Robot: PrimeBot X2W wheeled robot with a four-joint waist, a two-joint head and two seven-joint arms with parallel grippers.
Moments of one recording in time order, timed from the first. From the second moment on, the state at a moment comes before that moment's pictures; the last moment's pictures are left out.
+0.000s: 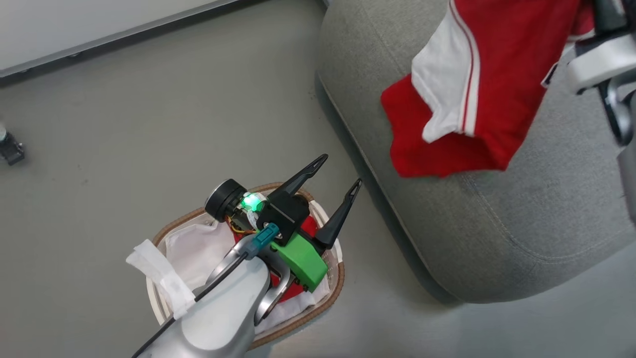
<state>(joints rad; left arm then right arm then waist) -0.57 0.13 -0.78 0.45 -0.32 -0.13 -0.26 -0.87 -0.32 0.05 0.46 -0.09 0.13 -0.26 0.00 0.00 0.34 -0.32</state>
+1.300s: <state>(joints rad) -0.69 0.15 -0.76 0.41 -0.28 -0.13 -0.26 -1.17 -0.43 -0.18 0.94 -0.27 0.13 -0.26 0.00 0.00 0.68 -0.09</state>
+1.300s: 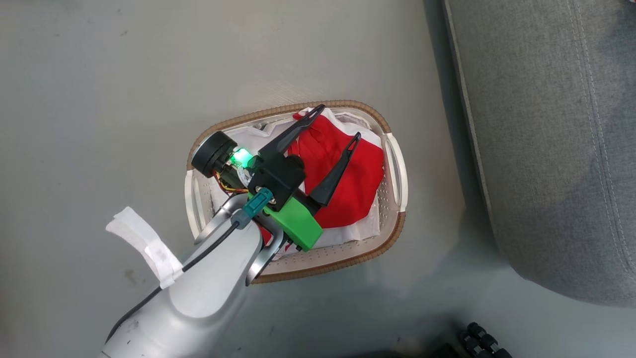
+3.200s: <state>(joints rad) -0.26 0.09 -0.27 0.33 -0.30 -0.09 -0.26 -0.66 -0.13 0.00 0.54 0.01 0.13 -0.26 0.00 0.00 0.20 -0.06</state>
